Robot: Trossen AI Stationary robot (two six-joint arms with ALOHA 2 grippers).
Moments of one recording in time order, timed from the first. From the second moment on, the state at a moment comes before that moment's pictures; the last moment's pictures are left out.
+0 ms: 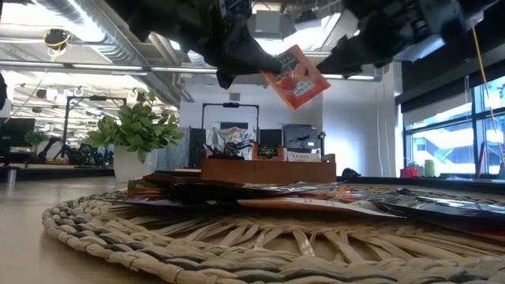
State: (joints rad) left arm -0.02 1.56 0.90 0.25 0.02 -0.16; right arm 0.09 1.18 0.64 0.08 -0.04 -0.11
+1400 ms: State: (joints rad) left arm 0.36 2.01 1.69 -0.79 0.08 0.27; right arm 0.09 1.14 0.63 -0.17 -0.02 -0.08
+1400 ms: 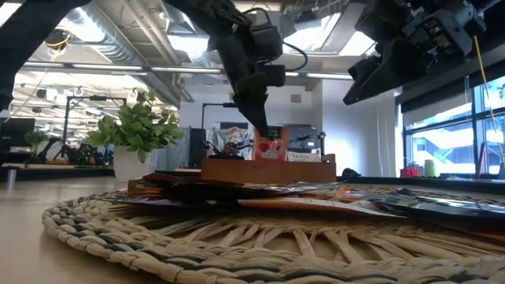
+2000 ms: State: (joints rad) left arm 0.33 2.01 1.66 -0.75 -0.06 0.32; right arm 0.09 1.14 0.63 -0.18 -0.02 -0.08
